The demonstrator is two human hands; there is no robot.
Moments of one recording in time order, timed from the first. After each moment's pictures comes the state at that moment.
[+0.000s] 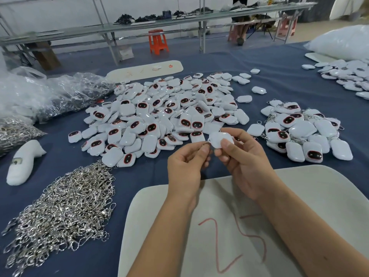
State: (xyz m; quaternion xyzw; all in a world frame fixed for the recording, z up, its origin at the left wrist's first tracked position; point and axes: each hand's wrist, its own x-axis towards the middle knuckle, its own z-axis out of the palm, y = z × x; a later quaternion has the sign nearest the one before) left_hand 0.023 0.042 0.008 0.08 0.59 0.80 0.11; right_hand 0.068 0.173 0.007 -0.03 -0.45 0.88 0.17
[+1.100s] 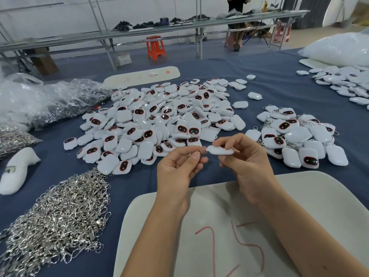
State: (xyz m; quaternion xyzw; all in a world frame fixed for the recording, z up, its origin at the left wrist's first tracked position) left_hand 0.016 0.032 0.011 0.11 0.54 0.83 0.12; right_hand 0.072 0.183 0.006 -0.02 -0.62 0.75 0.23
